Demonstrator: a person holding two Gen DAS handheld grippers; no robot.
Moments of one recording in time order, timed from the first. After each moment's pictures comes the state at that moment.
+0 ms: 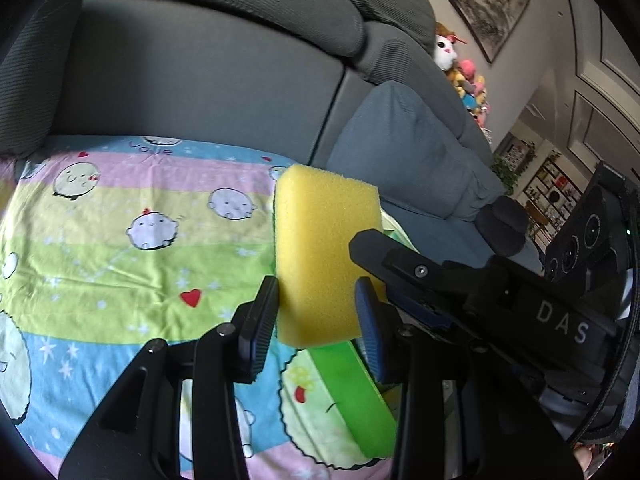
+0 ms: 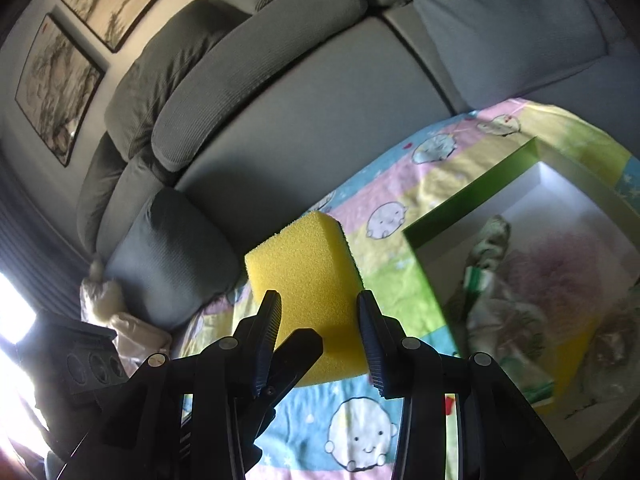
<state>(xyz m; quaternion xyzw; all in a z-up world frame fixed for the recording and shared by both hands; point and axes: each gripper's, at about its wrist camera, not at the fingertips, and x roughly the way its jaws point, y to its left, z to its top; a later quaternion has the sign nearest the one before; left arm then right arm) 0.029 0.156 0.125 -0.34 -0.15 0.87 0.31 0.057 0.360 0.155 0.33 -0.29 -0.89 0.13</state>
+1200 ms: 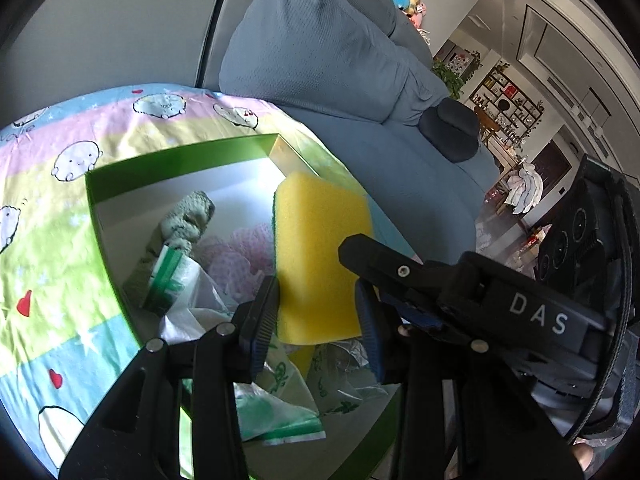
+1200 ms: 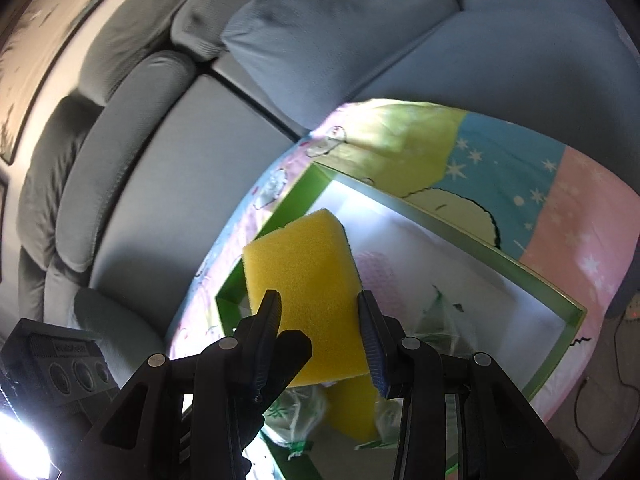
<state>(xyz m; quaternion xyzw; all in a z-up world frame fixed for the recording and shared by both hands) 0.019 0.311 0.086 -0.43 -0.06 0.79 0.44 0.082 0.500 0.111 0.35 -0.39 -0.85 -0.05</state>
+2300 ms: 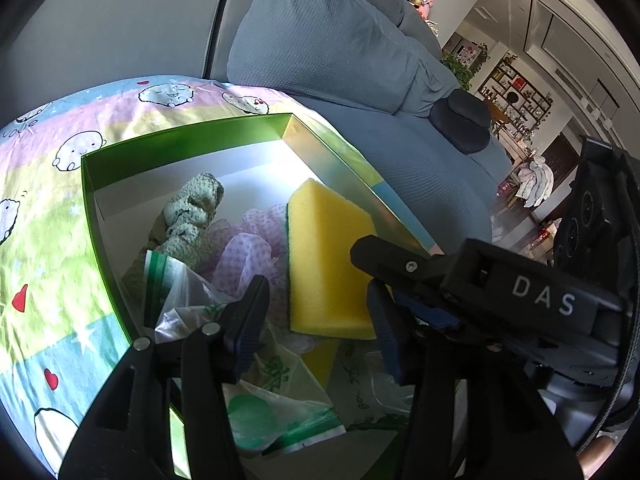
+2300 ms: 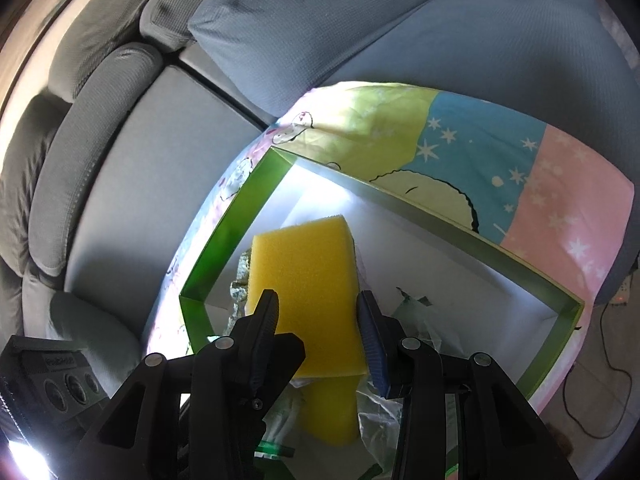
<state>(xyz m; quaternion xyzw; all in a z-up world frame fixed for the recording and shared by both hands) 0.020 0.311 0.063 -0.43 -0.04 0.79 0.43 0.077 0.505 0.095 0.38 -0.39 -0.83 -0.10</state>
